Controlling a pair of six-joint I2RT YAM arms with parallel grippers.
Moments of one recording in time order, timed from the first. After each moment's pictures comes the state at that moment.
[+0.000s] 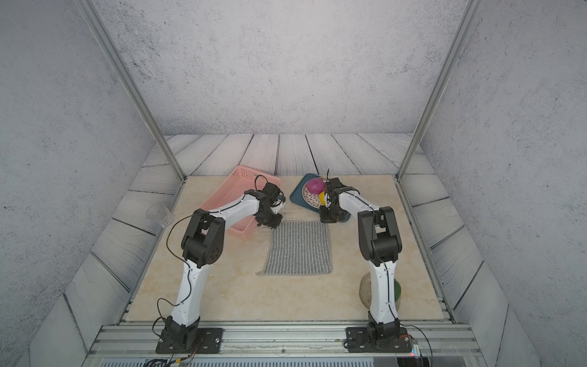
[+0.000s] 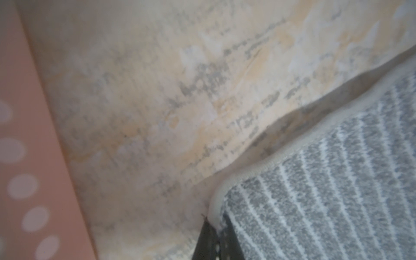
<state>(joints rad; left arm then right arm) -0.52 2.29 1.82 -0.82 0.08 0.02 0.26 2.14 1.64 -0.78 -0.16 0.16</state>
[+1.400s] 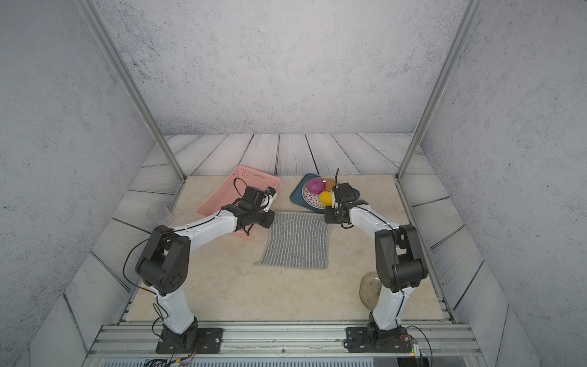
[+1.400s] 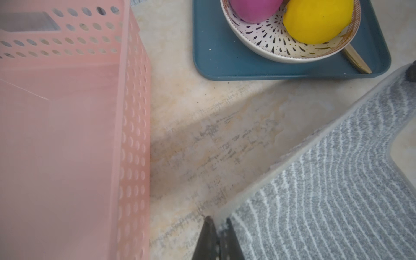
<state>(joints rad) -0.53 1.83 1.27 -0.27 0.06 -0.01 0.26 1.78 1.23 -0.43 -0.08 0.21</state>
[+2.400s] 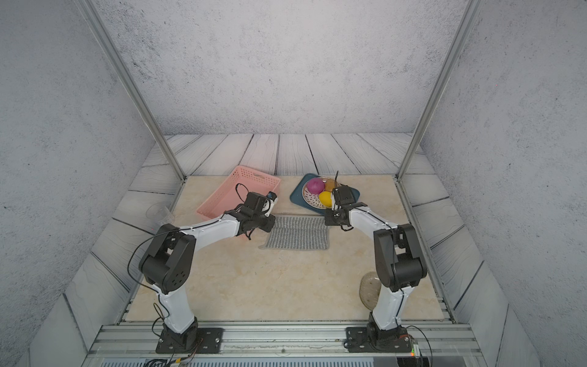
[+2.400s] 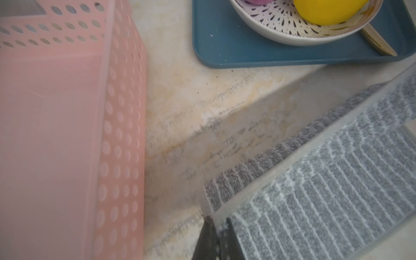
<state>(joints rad) -0.54 1.84 1.17 -0.16 0.03 0.01 0.27 1.78 1.18 -0.39 -0.08 0.21</state>
